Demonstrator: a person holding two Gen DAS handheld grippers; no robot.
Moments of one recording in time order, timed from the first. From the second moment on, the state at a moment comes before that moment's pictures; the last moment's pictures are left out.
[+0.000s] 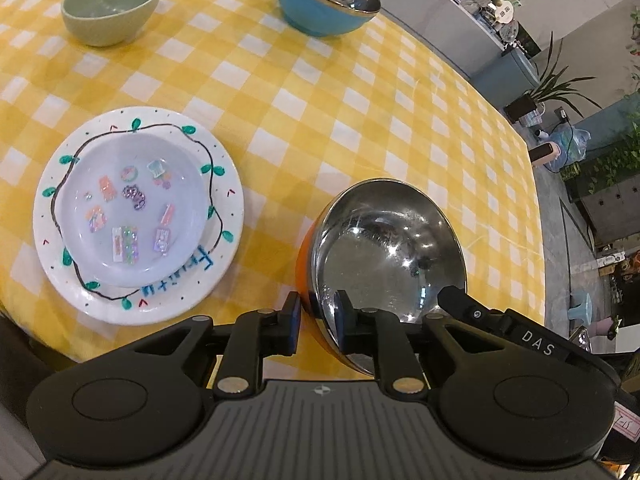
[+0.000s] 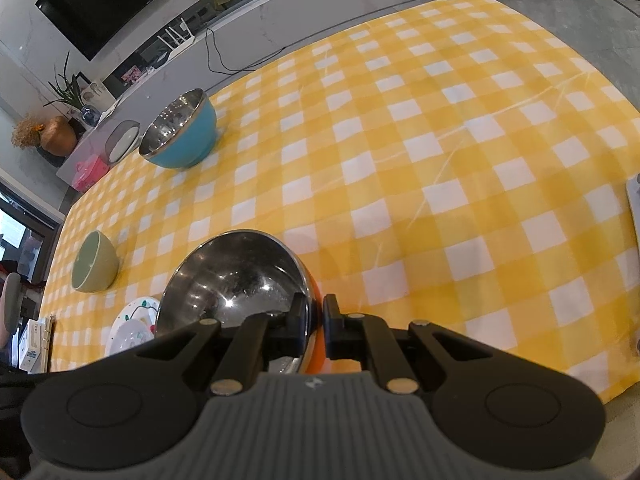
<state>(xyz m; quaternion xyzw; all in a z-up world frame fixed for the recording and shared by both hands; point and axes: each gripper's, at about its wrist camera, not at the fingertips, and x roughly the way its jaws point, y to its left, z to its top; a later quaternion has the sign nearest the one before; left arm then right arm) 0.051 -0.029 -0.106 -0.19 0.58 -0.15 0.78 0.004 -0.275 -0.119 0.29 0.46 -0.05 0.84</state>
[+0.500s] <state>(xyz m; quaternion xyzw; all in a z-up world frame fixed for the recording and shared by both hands) 0.046 -0.029 -0.093 -0.17 0.56 -0.15 0.80 0.002 -0.276 -0.111 0.28 0.43 -0.05 0.85</state>
